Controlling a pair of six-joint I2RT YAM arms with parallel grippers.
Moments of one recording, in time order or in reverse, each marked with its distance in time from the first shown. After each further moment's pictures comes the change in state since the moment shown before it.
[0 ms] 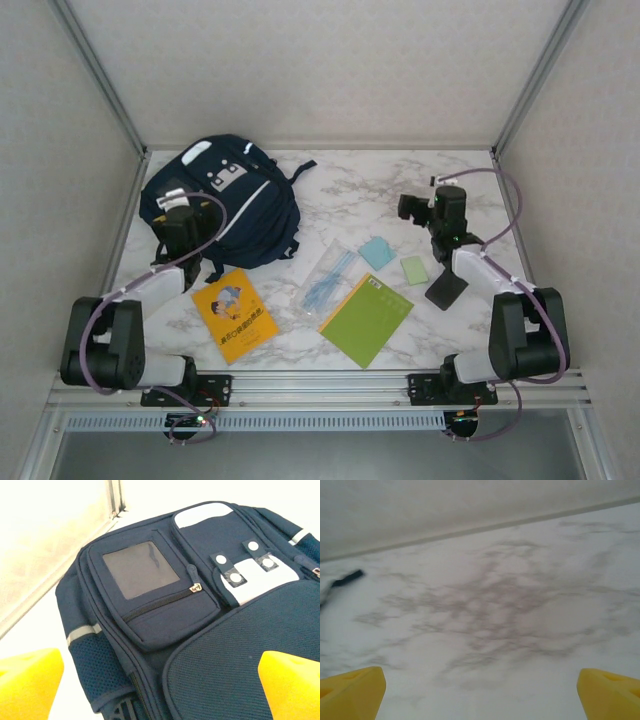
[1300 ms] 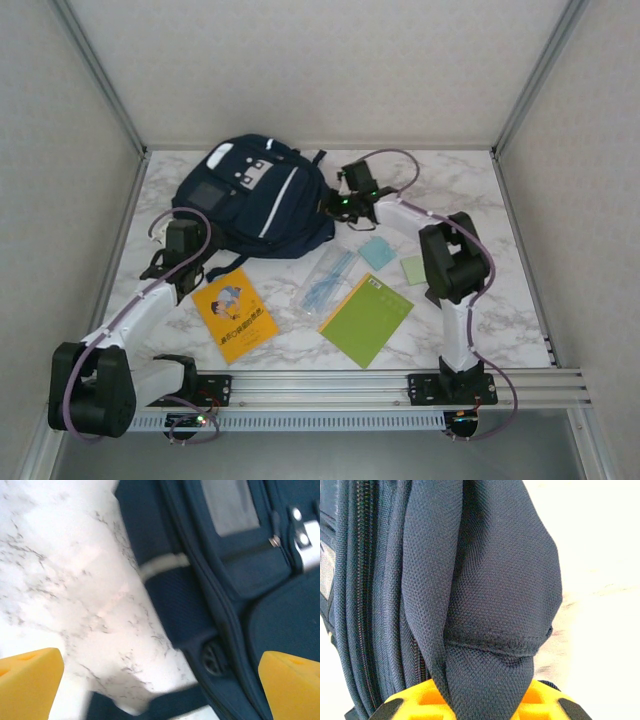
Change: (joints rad) left arm -0.016 -0.181 -0.038 -0.449 0.205 -0.599; right arm 0.263 0.610 0.602 -0.307 -0.385 0.343
